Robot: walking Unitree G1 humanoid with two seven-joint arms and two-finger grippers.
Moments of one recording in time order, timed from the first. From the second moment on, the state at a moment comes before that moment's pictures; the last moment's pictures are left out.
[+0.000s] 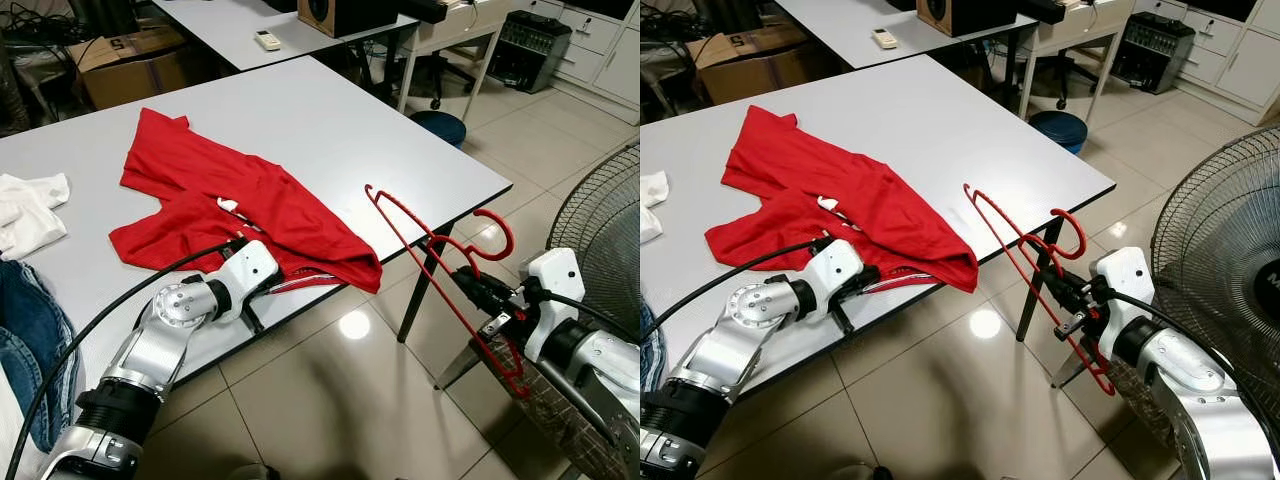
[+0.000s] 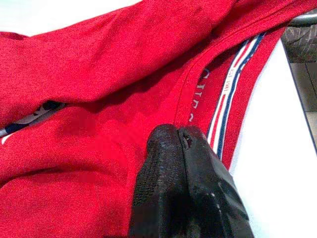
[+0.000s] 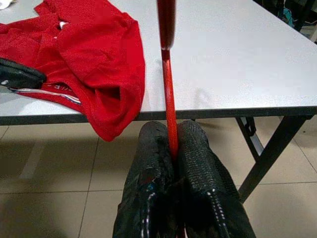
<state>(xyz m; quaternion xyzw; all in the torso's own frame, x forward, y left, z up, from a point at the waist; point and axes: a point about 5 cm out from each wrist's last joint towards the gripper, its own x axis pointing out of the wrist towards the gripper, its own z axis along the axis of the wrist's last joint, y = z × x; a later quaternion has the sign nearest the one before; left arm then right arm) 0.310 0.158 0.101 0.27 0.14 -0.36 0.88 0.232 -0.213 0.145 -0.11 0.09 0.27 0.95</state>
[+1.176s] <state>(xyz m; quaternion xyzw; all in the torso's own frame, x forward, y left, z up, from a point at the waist) 0.322 0.152 0.134 0.21 0.06 -0.37 0.90 0.230 -0.215 0.143 -0.11 0.09 0.27 0.95</state>
